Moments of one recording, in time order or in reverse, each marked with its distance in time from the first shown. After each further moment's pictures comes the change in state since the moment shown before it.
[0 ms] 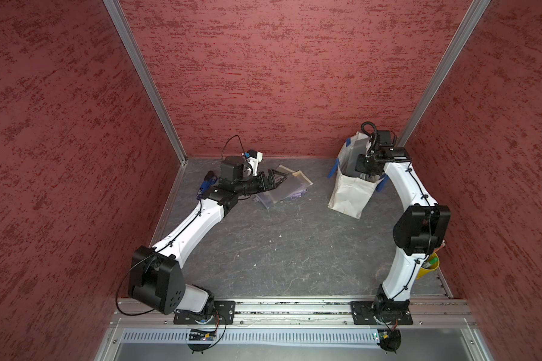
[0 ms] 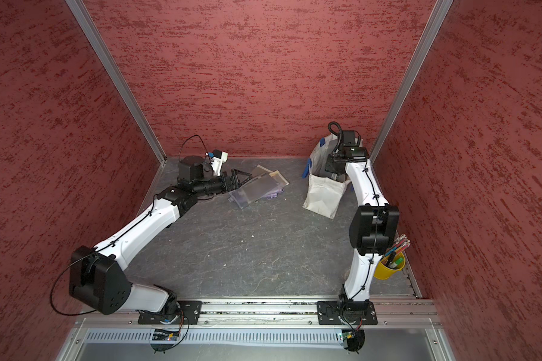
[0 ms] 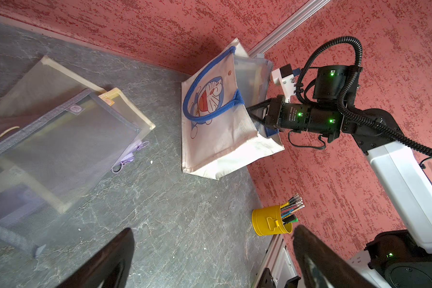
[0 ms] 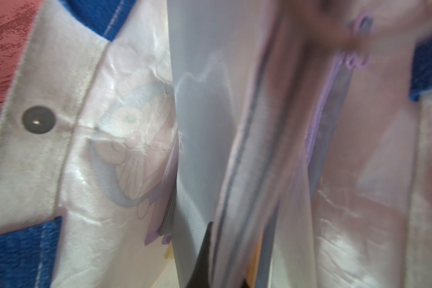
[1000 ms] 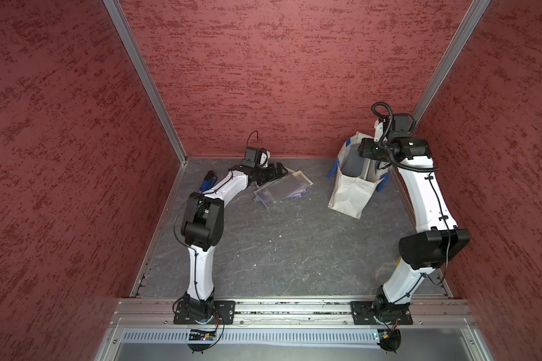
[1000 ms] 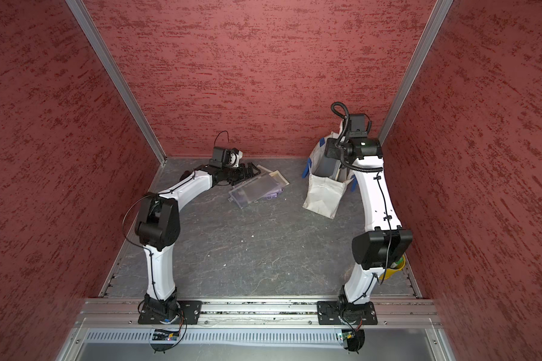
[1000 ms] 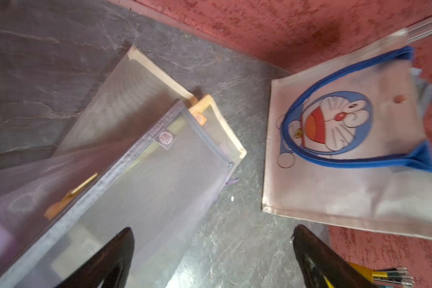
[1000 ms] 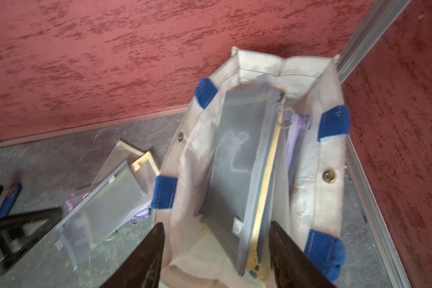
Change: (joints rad) left arm 0.042 0.716 0.565 -0.196 -0.142 0.096; right arm 0.112 -0.211 0.136 -0.113 0.021 -0.036
